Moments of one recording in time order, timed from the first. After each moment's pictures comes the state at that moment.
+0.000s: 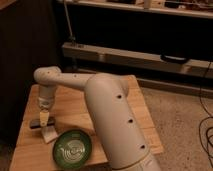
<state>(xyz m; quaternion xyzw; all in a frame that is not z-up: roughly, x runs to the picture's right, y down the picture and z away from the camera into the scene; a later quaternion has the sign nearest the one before) -0.340 0.163 0.782 -0.53 -0.17 -0.02 0.83</state>
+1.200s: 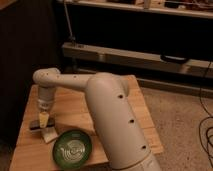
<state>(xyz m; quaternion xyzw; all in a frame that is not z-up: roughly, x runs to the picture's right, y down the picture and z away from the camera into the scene) -0.339 0.166 0.781 -0.52 -0.16 -0.02 0.84</state>
